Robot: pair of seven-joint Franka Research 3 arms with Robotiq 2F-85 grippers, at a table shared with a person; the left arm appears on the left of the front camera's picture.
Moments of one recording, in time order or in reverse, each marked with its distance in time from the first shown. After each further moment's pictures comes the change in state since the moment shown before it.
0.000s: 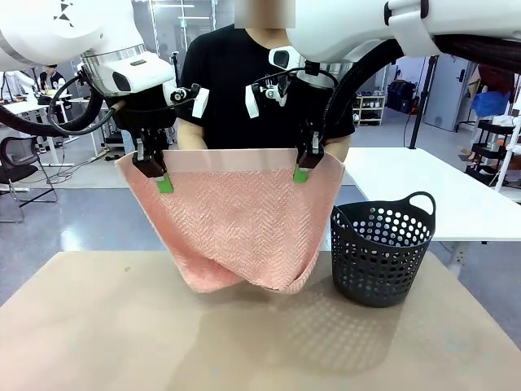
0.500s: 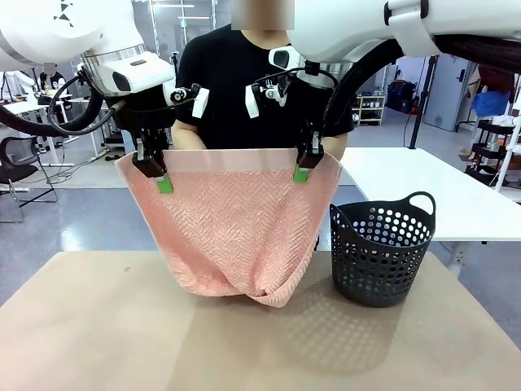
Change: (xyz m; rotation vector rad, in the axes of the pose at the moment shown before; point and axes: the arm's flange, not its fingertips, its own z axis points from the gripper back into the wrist) left arm 0.000 0.000 0.000 0.000 0.000 0.000; right arm 0.000 0.000 0.000 0.000 0.000 0.000
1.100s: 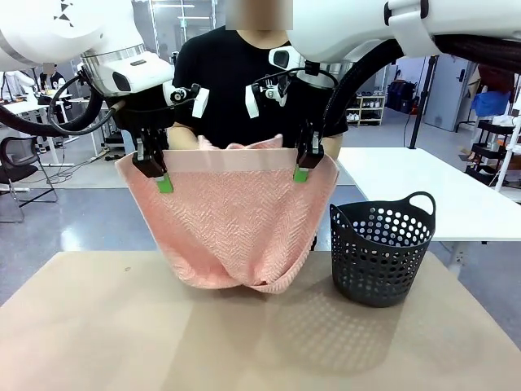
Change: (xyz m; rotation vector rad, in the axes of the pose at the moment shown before) left arm 0.000 0.000 0.000 0.000 0.000 0.000; right arm 0.000 0.000 0.000 0.000 0.000 0.000
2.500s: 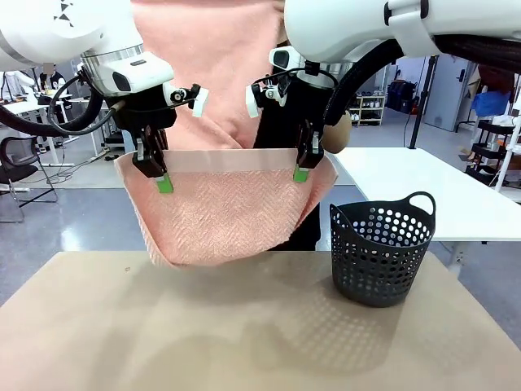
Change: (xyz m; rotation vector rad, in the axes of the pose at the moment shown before) left arm 0.000 0.000 0.000 0.000 0.000 0.000; right arm 0.000 0.000 0.000 0.000 0.000 0.000
